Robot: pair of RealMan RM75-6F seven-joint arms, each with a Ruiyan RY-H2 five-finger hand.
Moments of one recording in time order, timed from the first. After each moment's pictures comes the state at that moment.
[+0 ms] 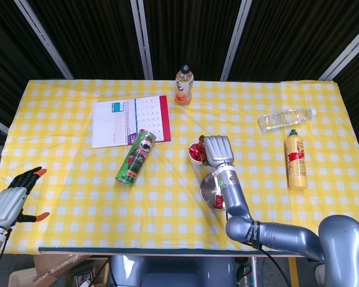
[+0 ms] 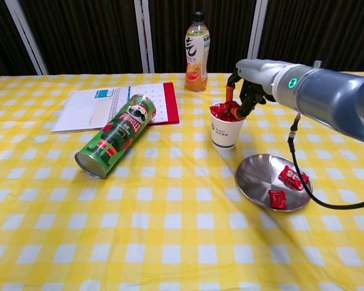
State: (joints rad) left arm -0.22 -1.00 0.01 -1.74 1.41 1.20 -0.14; right arm 0.98 -1.67 0.35 -1.47 -0.53 1.09 -0.72
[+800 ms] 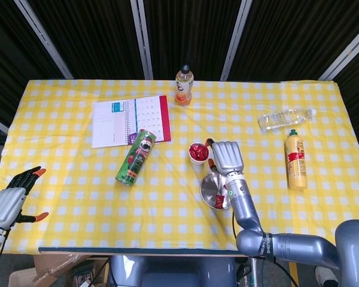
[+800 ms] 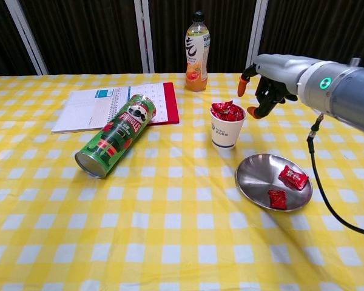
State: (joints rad) left arm -0.21 -1.01 0.01 -1.73 1.44 1.22 -0.15; right arm 0.90 -1.58 0.29 -1.66 -0.59 1.22 -0.71
